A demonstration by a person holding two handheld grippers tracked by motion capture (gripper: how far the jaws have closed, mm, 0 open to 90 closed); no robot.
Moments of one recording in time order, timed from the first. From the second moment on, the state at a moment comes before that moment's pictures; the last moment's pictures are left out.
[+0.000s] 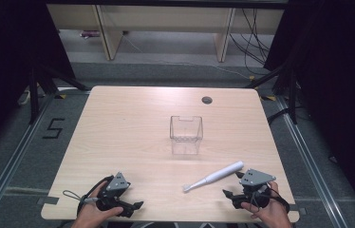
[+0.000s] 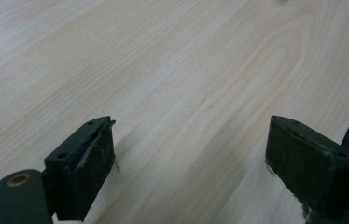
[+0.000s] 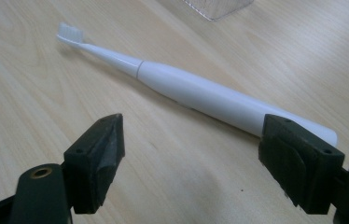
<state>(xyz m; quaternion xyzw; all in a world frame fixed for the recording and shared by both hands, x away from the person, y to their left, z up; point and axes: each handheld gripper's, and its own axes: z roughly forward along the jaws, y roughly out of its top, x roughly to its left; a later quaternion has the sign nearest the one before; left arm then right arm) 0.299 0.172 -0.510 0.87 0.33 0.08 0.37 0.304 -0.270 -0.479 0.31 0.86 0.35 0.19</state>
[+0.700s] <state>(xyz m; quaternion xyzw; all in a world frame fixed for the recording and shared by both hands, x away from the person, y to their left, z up) 0.300 0.173 -0.510 0.87 0.33 0.08 0.36 0.308 -0.263 -0.472 0.30 0.87 0.35 0.18</state>
